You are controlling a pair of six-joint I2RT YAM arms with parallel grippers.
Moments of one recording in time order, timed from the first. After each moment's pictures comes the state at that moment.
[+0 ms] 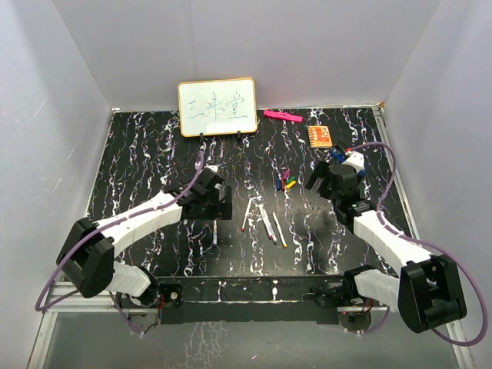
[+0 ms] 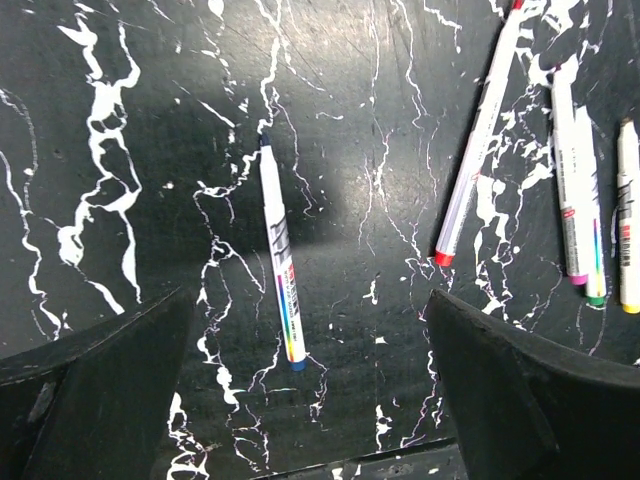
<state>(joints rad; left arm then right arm) -0.71 1.36 0.90 -0.60 -0.17 -0.62 0.26 1.12 0.57 -0.01 0.27 0.52</state>
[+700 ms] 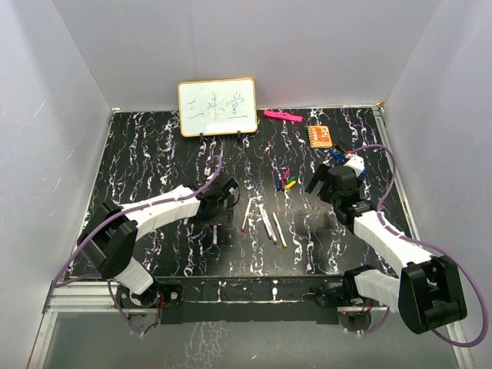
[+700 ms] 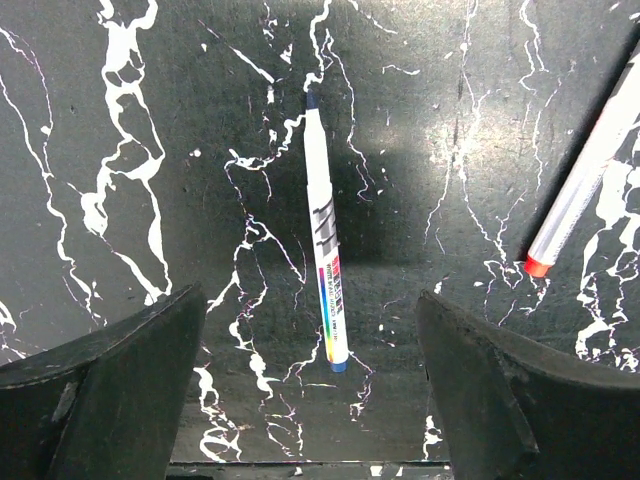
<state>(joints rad) -0.79 1.56 1.00 -0.76 -0.28 -0.64 0.26 1.10 0.57 -0.09 0.26 0.55</state>
